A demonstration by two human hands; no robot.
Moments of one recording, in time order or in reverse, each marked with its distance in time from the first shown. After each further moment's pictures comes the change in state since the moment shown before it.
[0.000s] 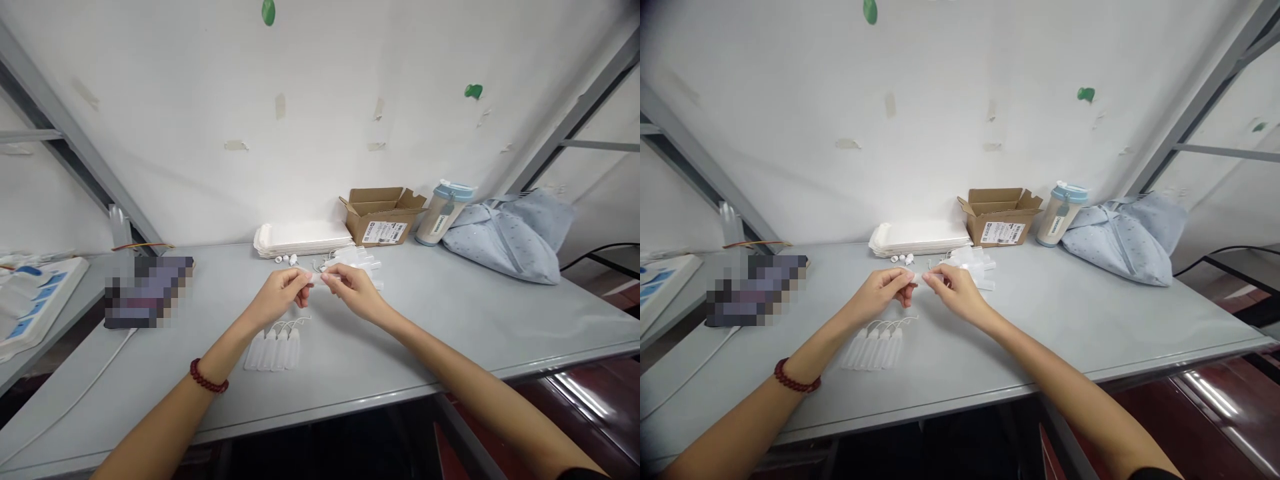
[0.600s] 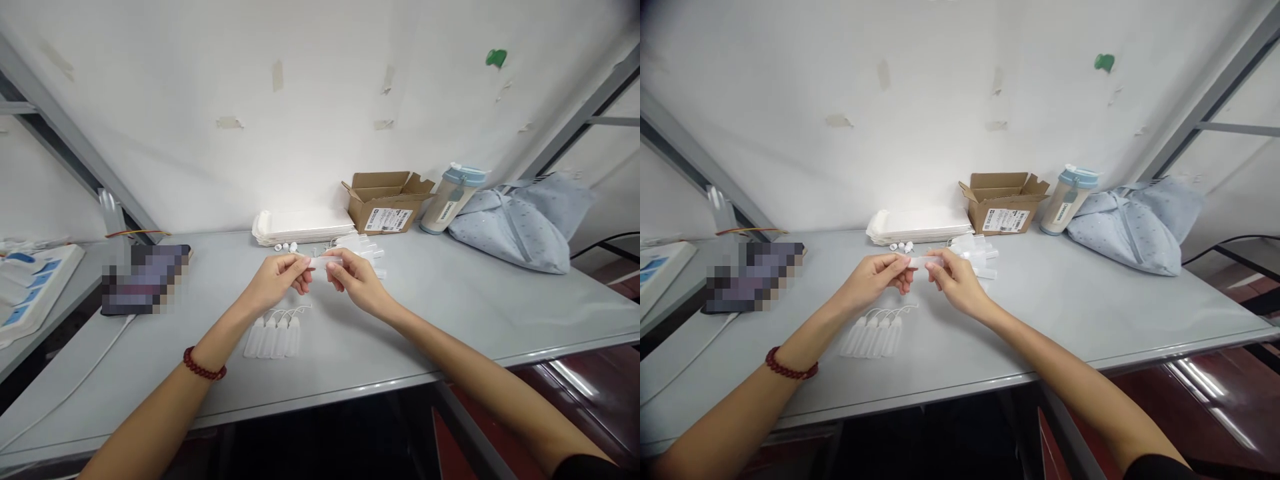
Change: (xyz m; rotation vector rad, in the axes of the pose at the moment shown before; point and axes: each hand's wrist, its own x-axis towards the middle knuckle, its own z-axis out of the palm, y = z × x) left_hand 0.001 0.000 -0.006 -0.025 -0.014 0.022; right_hand -0.003 0.001 0.003 0.192 0.006 0.004
